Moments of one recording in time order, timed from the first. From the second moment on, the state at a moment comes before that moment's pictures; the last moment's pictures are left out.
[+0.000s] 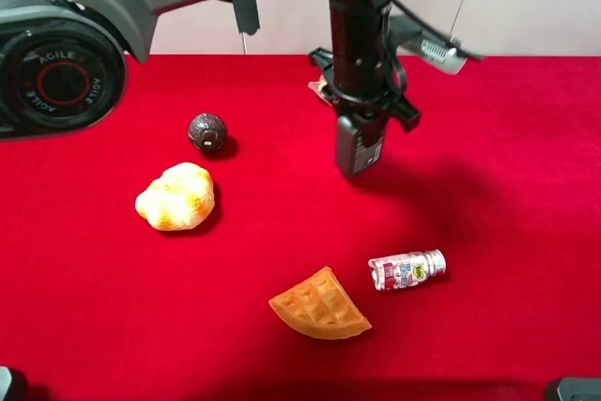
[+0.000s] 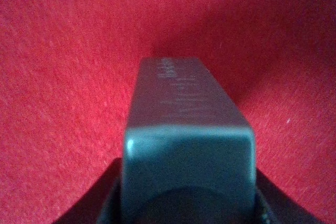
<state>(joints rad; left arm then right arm) -0.83 2.43 -2.22 -0.08 1.19 0.10 0.06 -0.01 -0.50 0.00 1.02 0.02</state>
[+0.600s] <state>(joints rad) -0.83 2.30 -2.24 -0.05 1.19 0.07 0.06 -0.01 -0.50 0.00 1.02 0.02</state>
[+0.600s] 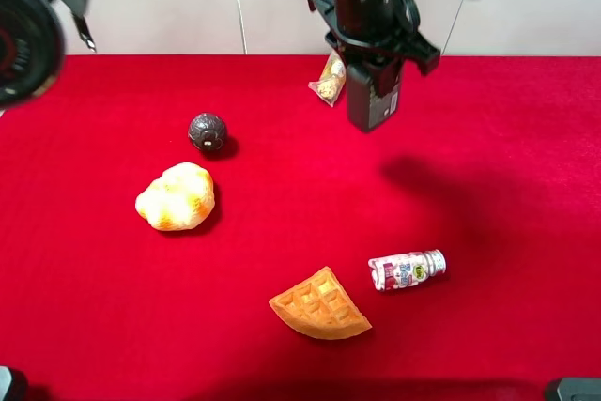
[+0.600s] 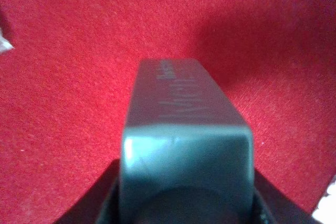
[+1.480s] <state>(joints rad) -0.67 2.01 -1.98 -0.03 1.19 0.05 0.06 -0.01 -0.50 0.00 1.02 0.02</state>
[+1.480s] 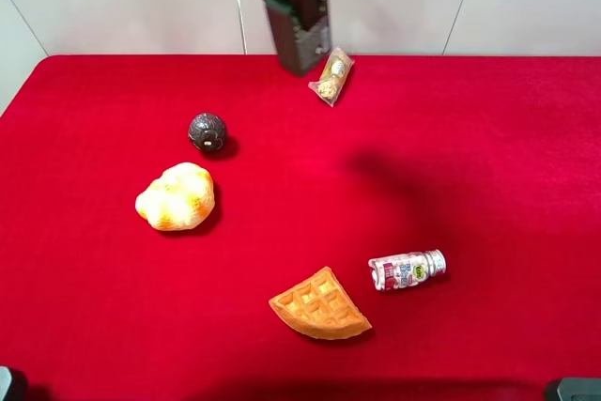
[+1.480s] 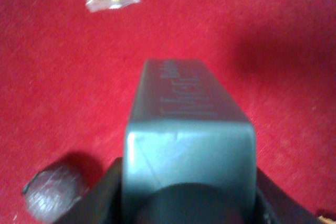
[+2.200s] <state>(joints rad) -0.43 1.84 -1.72 -0.01 1.19 0.05 0.06 -0.01 -0.50 0.00 1.02 0.02</state>
